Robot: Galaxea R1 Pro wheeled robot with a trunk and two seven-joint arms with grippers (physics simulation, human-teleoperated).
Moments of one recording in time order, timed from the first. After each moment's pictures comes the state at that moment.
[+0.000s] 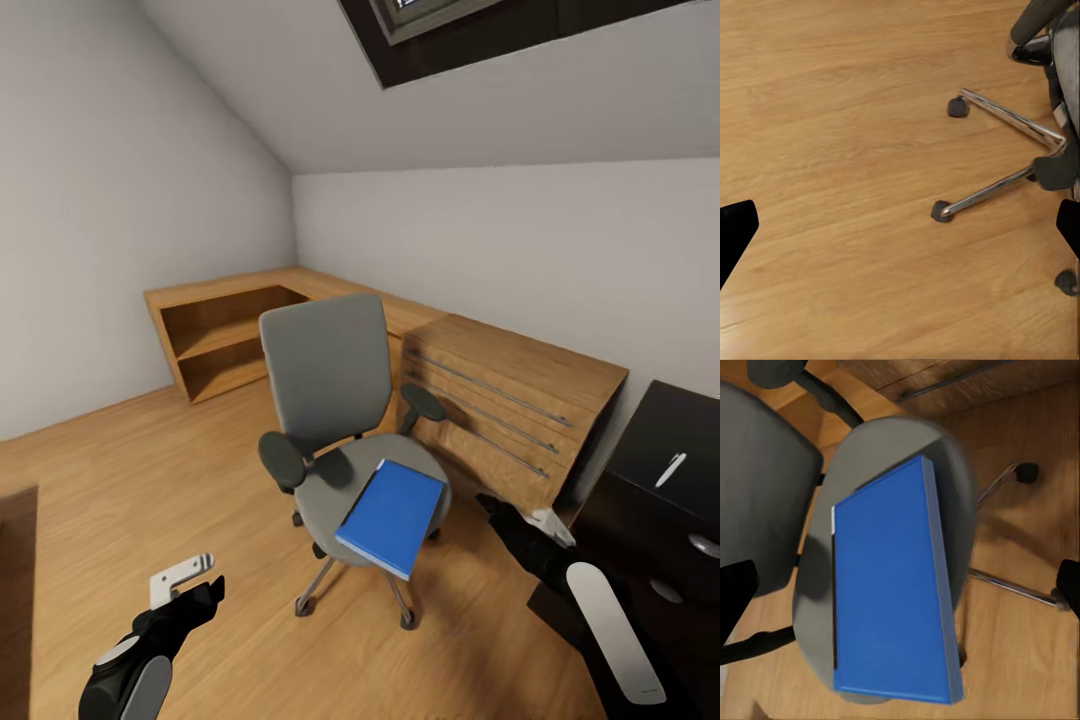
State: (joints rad) left arm -0.04 0.03 -0.01 -1.62 0.47 0.58 0.49; right arm -0.28 -0.10 -0.04 -1.50 -1.17 0.47 -0.49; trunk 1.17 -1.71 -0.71
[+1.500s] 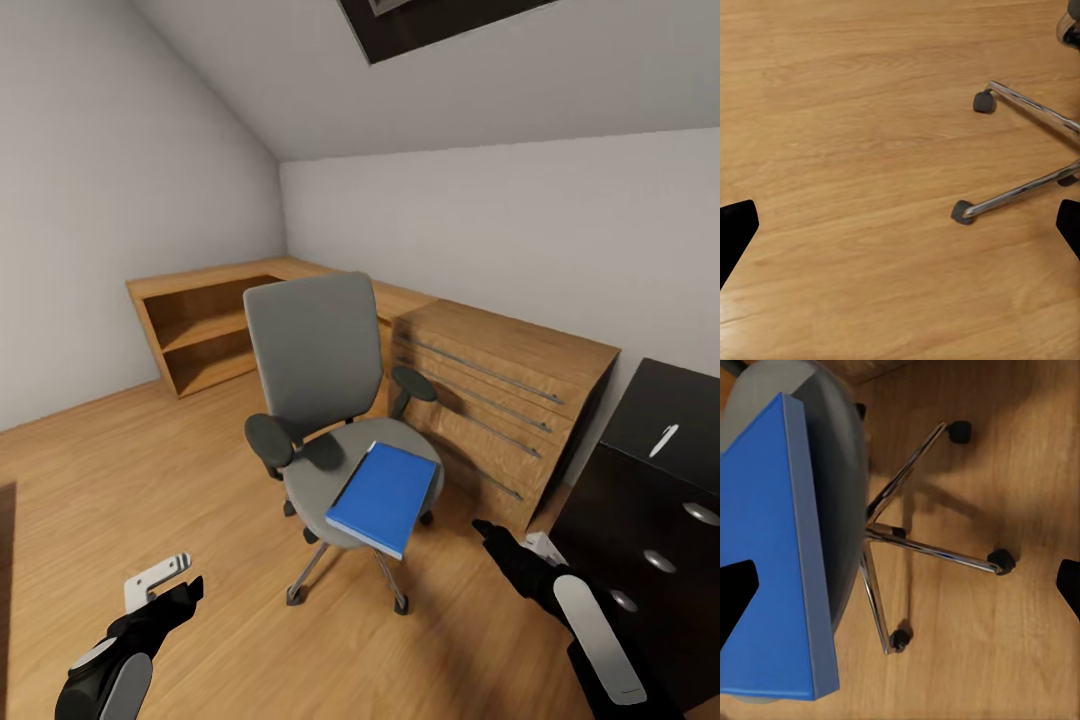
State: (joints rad) left arm -0.04 0.02 0.09 -1.62 0.48 0.58 0.49; right arm -0.28 -0.09 -0.02 -1.36 -1.15 0.46 -0.48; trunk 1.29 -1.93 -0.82
